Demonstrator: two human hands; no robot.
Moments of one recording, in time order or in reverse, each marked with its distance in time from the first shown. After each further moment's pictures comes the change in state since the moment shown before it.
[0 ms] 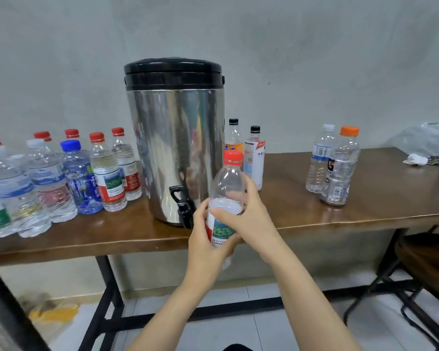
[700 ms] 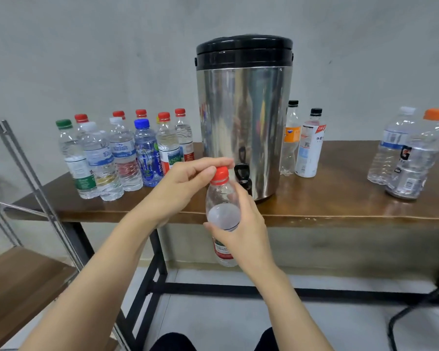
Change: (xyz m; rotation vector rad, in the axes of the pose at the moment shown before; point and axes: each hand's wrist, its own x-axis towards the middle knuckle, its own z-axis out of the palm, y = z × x) left_hand 0.029 0.099 -0.163 0.229 -0.349 -0.005; right_hand -0.042 0.011 0.125 -0.167 -0.004 -0.179
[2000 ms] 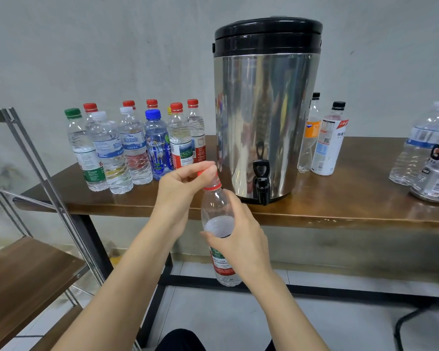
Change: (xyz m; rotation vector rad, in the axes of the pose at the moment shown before) left_hand -0.001 -0.050 -0.002 -0.476 0.537 -0.237; right_hand 0.002 0.003 0.038 -0.234 -0.135 0.063
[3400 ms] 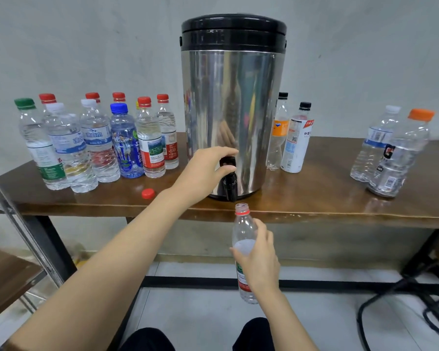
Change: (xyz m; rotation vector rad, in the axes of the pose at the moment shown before) left_hand 0.047 -0.017 0.076 0.979 -0.404 0.487; right_hand -0.024 0.102 -0.020 -0.056 0.114 0.438
